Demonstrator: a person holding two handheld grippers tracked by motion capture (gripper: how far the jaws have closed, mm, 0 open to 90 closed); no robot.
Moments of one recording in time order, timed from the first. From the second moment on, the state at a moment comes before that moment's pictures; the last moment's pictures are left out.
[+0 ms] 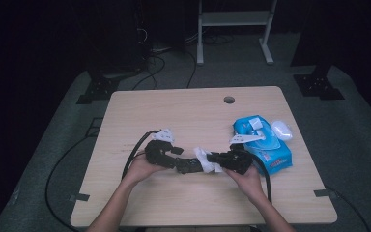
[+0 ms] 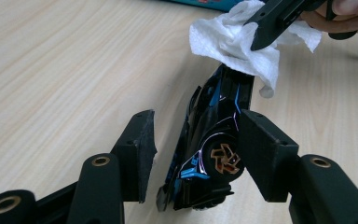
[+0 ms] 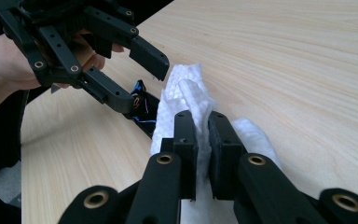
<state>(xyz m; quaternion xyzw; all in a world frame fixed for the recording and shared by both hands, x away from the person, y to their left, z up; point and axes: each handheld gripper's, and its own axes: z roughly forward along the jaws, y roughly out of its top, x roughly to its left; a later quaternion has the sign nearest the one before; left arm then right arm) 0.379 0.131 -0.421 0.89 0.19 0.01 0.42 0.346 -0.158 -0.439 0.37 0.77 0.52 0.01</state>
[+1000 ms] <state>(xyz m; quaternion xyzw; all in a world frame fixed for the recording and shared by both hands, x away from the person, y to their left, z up) 0.340 0.115 -0.435 0.92 0.16 0.07 0.35 0.316 -0.161 -0.450 0.34 0.80 0.49 -0.02</state>
